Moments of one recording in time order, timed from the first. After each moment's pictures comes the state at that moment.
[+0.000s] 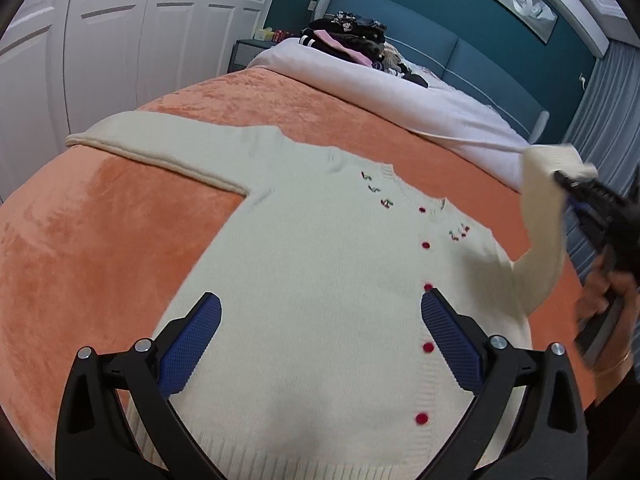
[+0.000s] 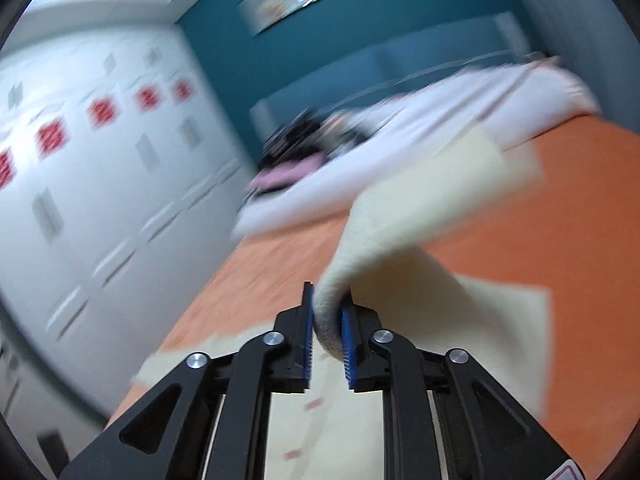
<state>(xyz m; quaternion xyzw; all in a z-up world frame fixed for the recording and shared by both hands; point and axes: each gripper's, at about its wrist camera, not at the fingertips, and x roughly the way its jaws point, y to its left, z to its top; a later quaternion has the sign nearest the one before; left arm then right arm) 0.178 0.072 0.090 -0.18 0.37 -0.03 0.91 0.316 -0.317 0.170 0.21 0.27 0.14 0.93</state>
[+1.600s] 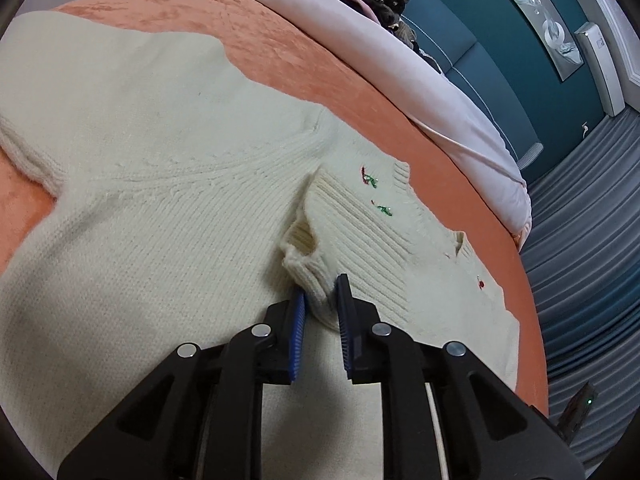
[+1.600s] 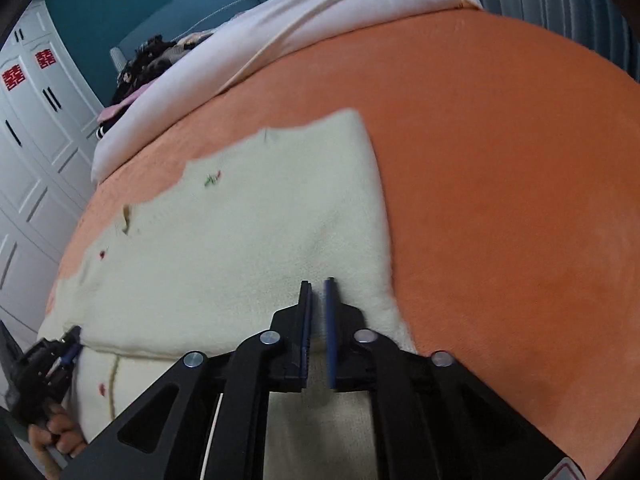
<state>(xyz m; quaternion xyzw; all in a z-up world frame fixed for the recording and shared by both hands) 0.357 0.051 -0.026 -0.30 0.41 -0.09 0.86 0.298 -0.381 -0.001 0.24 0.40 -0.09 0.88</state>
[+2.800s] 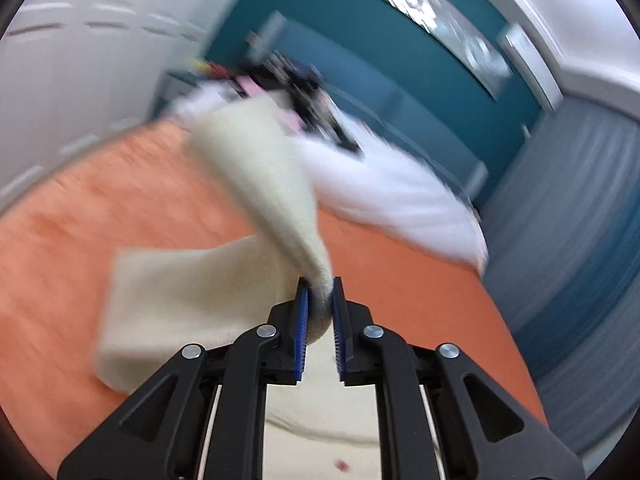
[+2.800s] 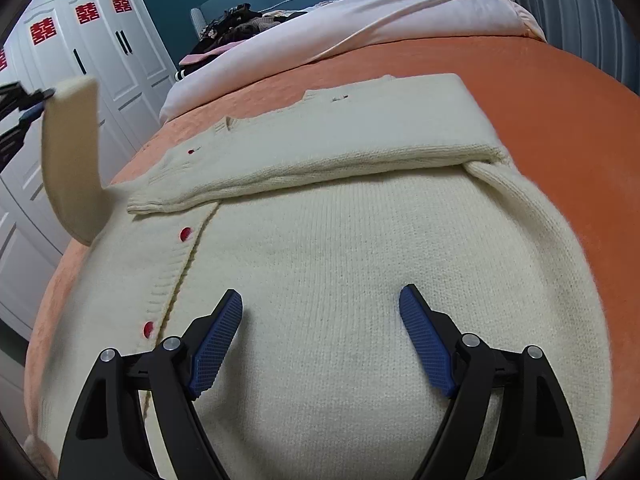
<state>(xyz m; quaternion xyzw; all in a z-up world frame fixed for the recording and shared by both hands) 0.362 0.041 0.154 -0.22 0.30 -0.17 0.91 0.207 -0.272 0.007 0.17 0.40 0.01 0.90</state>
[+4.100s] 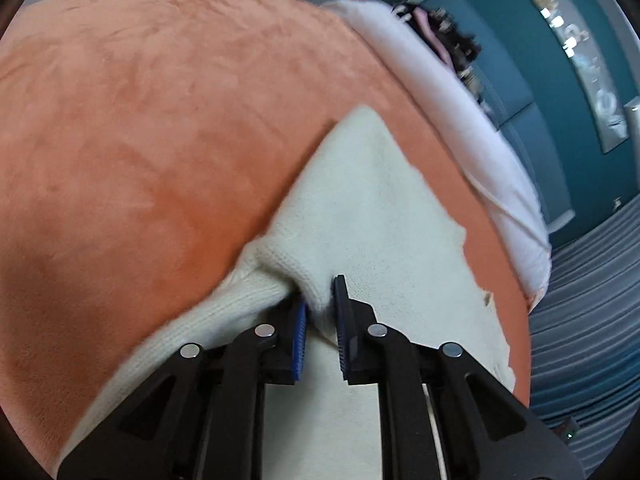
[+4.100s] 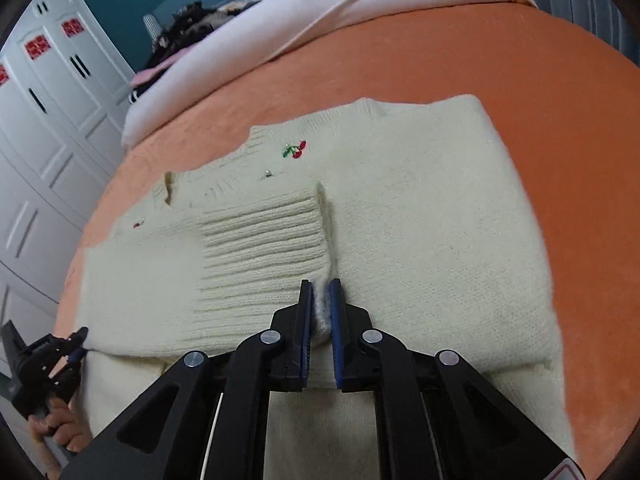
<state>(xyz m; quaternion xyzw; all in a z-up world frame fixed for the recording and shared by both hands) 0.339 0.125 -0.032 -0.38 0.38 0.00 0.84 0.326 -0.323 0.014 0.23 0.42 -0.02 0.88</state>
